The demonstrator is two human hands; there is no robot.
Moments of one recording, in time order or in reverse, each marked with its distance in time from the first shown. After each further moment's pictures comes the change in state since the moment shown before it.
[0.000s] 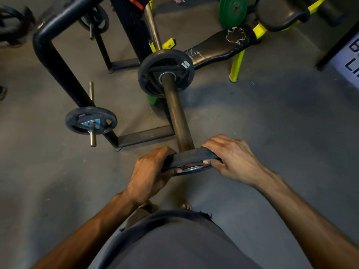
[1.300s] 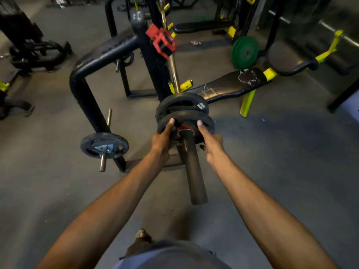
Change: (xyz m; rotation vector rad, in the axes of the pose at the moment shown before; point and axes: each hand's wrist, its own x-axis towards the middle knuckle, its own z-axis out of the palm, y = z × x) left_hand 0.183 -0.047 -0.025 -1.267 0.484 -0.929; right_hand 0.200 0.022 0.028 1.497 0.521 1.027
